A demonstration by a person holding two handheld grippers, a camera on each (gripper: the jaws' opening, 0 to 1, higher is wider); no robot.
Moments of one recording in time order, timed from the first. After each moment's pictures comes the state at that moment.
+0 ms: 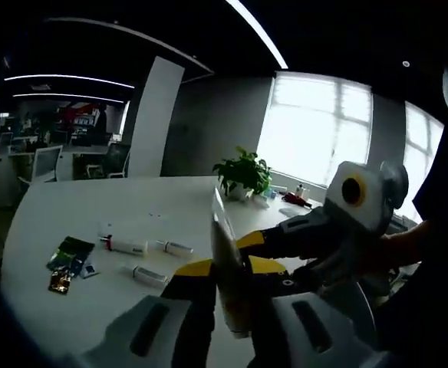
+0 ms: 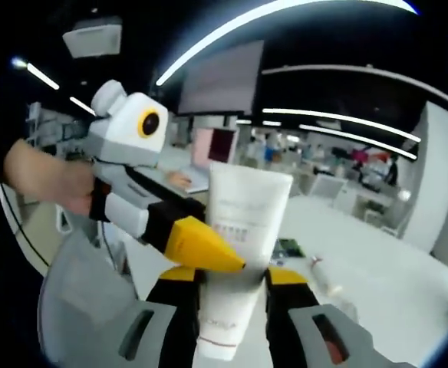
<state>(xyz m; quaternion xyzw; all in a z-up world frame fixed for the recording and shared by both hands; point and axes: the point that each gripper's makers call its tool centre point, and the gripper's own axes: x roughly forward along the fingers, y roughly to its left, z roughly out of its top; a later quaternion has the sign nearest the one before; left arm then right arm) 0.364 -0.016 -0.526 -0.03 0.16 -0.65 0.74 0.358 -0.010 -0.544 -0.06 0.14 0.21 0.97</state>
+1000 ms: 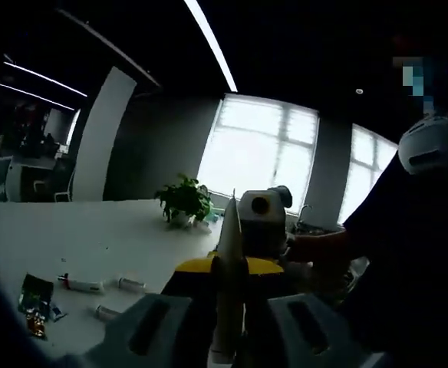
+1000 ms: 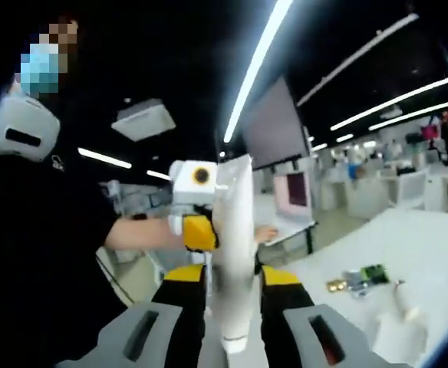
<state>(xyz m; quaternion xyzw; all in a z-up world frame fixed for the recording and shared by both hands) 0.342 -0.024 -0.442 -0.06 0.11 -0.77 0.63 0.341 -0.008 -0.470 0.06 0.08 0.46 0.88</state>
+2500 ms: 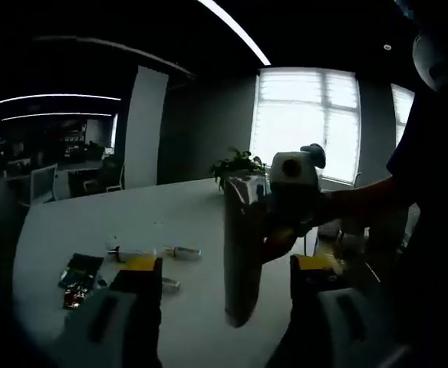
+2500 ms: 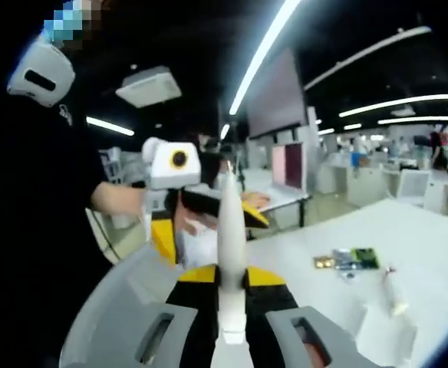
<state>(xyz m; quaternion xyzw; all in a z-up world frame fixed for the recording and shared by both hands) 0.385 -0.006 -0.551 0.02 0.14 -0.64 0.76 0.367 -0.029 -0.554 0.02 0.13 0.45 0.88</state>
